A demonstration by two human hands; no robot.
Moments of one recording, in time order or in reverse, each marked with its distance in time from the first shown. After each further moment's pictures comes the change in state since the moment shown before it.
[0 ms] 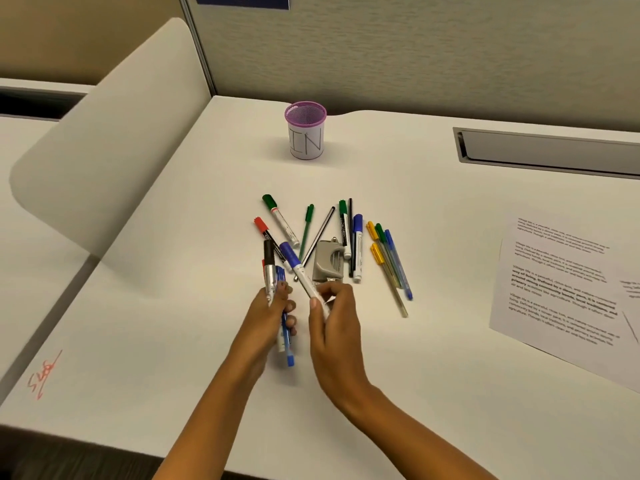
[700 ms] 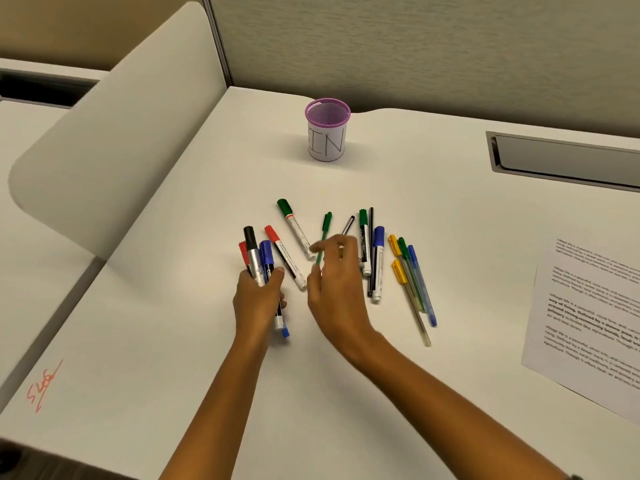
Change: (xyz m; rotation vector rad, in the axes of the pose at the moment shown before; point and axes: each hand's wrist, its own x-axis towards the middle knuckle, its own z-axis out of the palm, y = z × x) left_hand 0.059 0.022 -0.015 0.165 0.471 0.111; right_hand 0.095 -0.013 0.023 -0.435 -0.055 -0.208
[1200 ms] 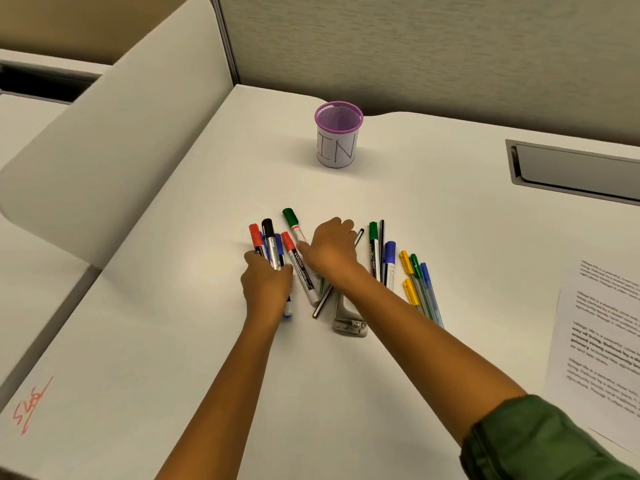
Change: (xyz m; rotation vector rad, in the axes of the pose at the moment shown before) left_hand 0.044 0.028 0.025 0.286 0.062 0.074; right_hand 0.112 0.009 0.038 -0.353 -0.539 0.371
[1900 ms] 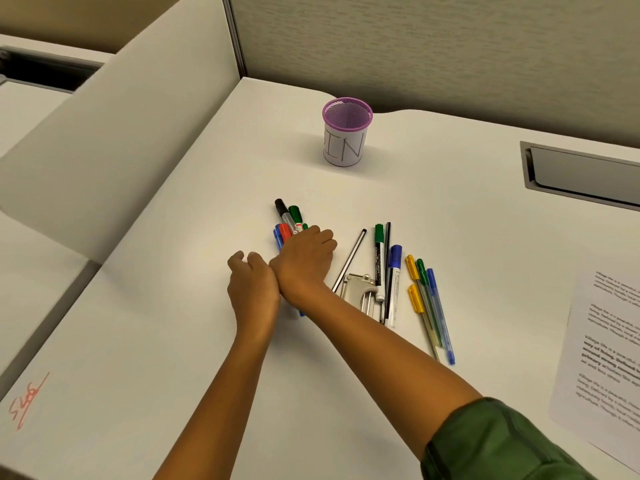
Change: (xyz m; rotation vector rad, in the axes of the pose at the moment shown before) left_hand 0.001 0.000 -0.009 -0.198 0.139 -0.188; right_hand 0.004 -0.038 0.054 0.020 0.263 0.114
